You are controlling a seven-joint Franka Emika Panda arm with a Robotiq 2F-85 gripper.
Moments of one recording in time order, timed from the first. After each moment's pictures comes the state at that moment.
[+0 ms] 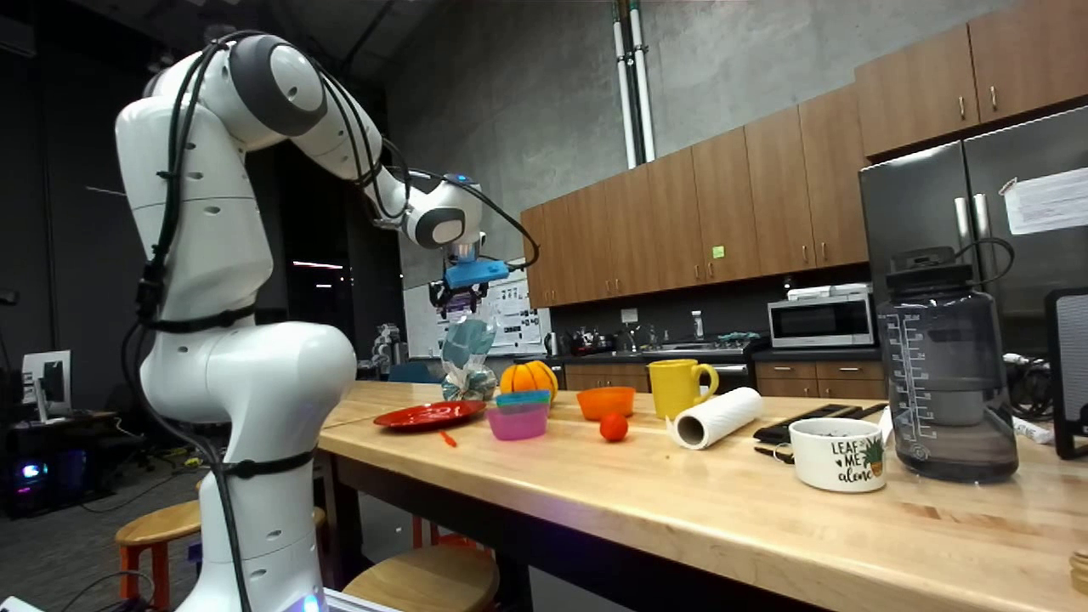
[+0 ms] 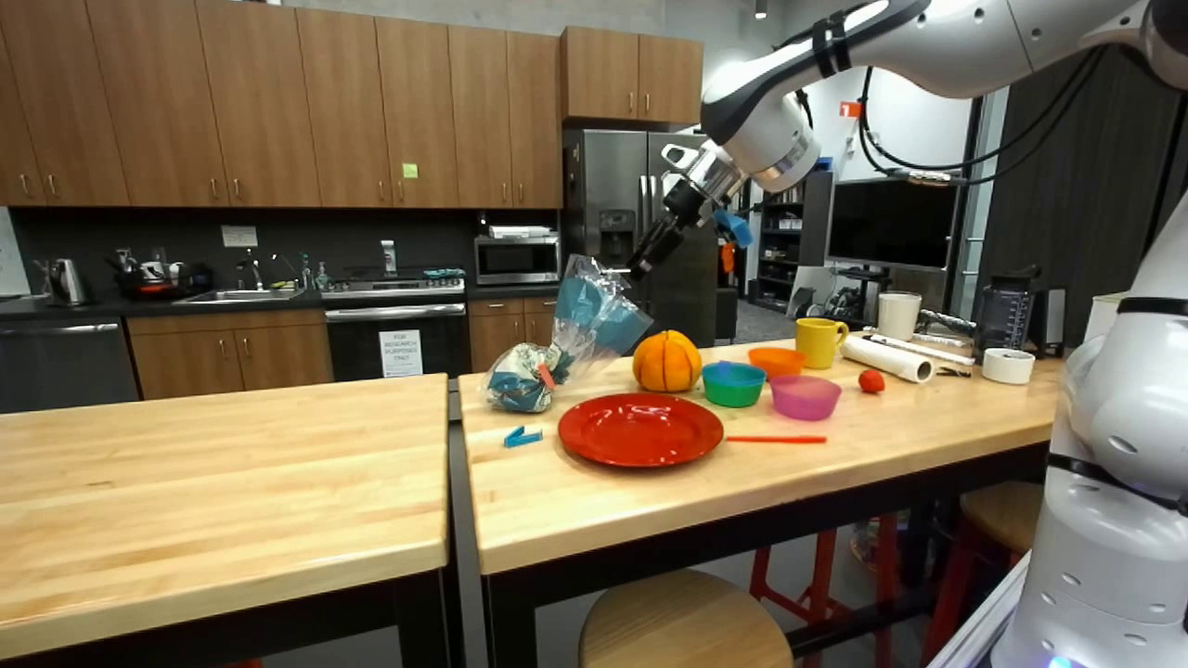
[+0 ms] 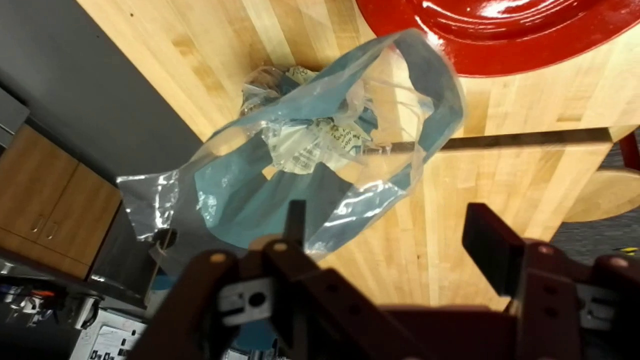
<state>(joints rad) 0.25 -0.26 -0.12 -2.21 0.62 2.44 -1.27</state>
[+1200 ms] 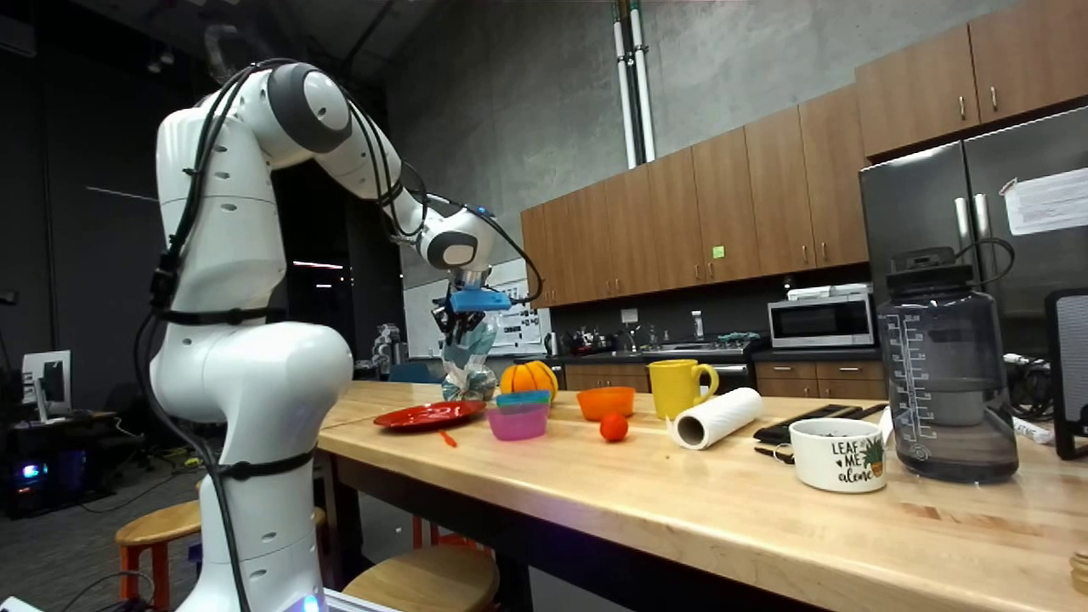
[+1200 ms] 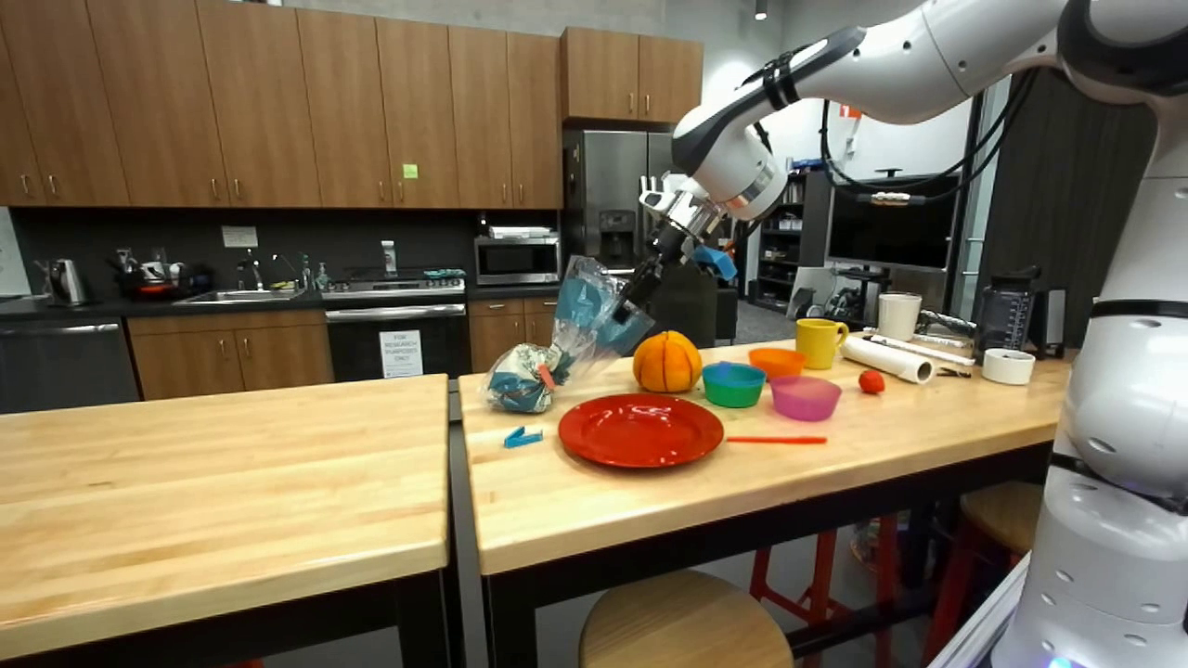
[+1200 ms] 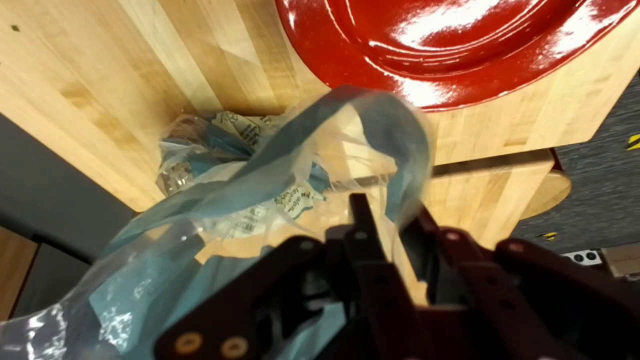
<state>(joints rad) 0.15 -0.11 -0.04 -2.14 0.73 2.29 -1.34</state>
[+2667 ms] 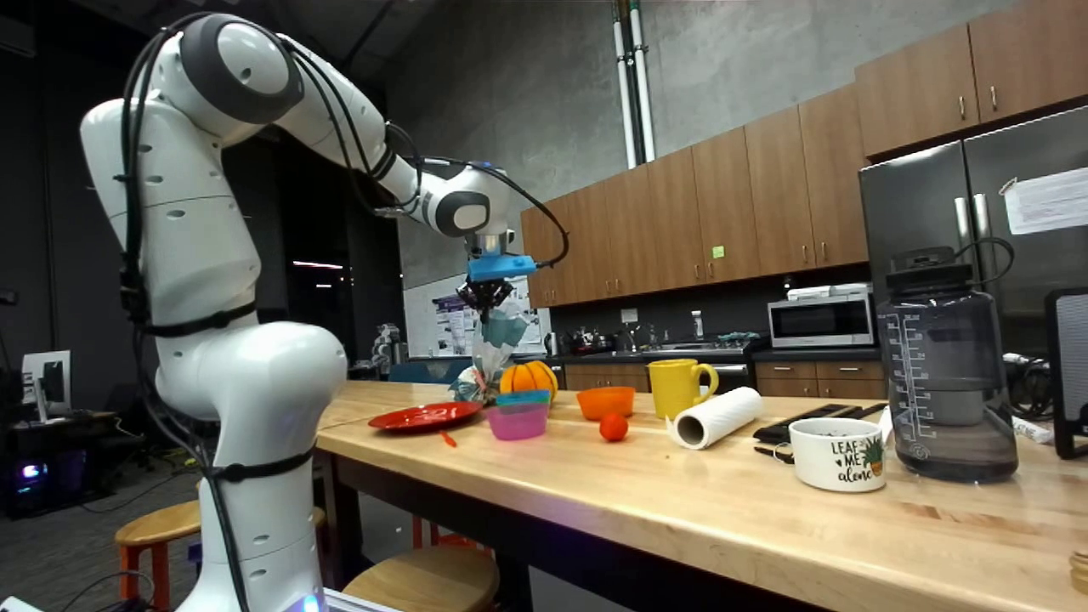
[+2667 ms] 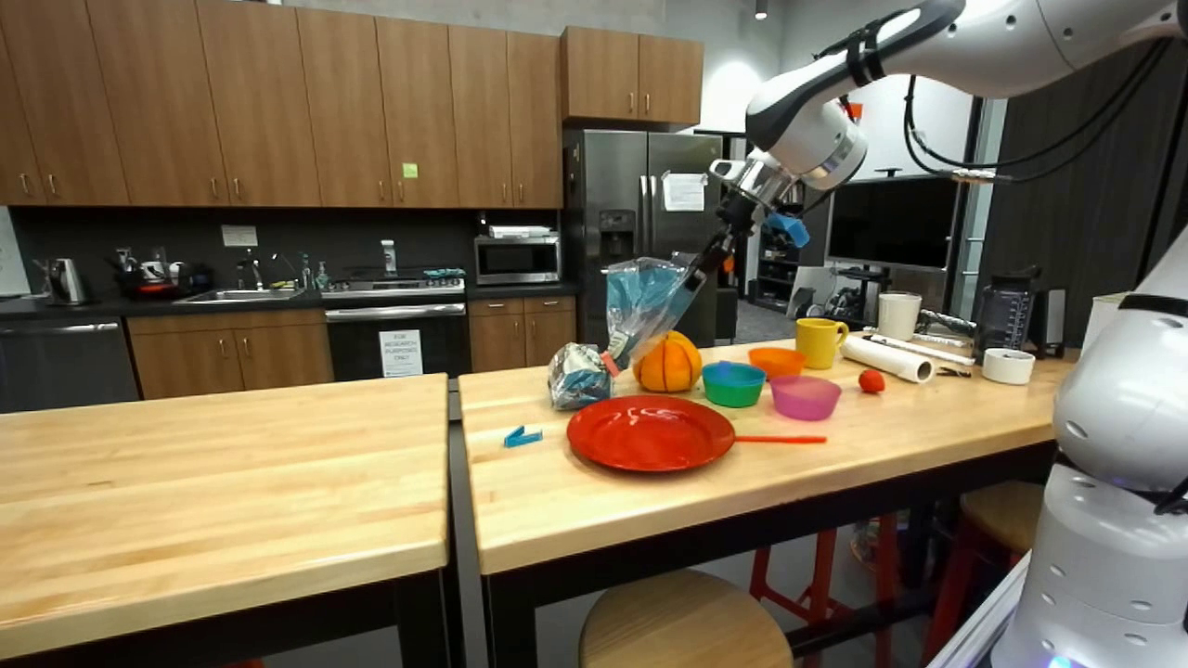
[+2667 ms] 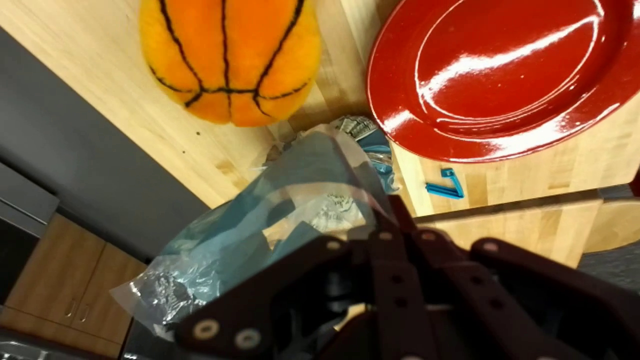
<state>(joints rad) 0.03 -0.34 -0.11 -2.28 0.52 2.28 -1.23</state>
